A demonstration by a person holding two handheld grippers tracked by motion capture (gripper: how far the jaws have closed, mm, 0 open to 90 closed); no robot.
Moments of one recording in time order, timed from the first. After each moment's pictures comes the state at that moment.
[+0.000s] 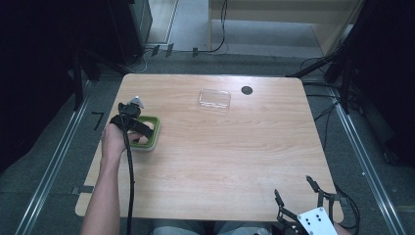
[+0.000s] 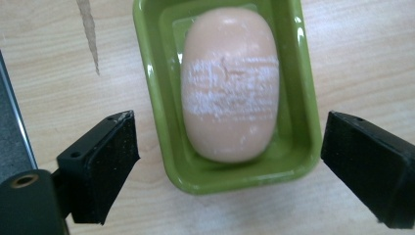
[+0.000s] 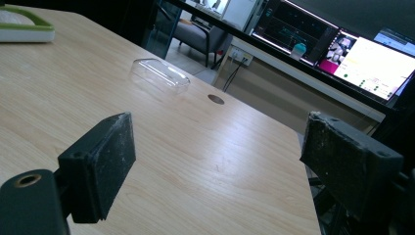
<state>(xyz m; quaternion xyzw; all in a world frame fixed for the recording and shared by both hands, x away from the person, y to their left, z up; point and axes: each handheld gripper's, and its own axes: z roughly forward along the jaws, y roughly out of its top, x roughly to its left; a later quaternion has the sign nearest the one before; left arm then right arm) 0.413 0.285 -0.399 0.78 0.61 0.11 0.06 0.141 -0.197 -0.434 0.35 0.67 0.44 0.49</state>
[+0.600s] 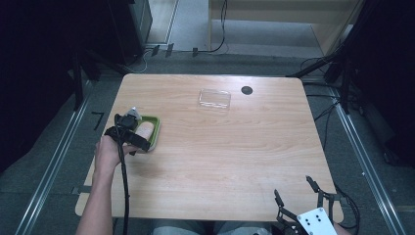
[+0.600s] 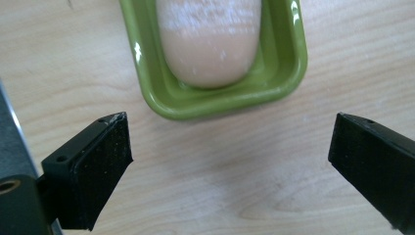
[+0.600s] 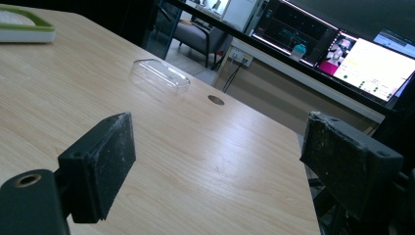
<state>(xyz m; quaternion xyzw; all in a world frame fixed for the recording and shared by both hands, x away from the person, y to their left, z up) 0.375 0.287 -0.404 0.79 0.60 0.08 0.05 0.141 -0.196 -0.434 0.35 0.67 0.44 0.49</state>
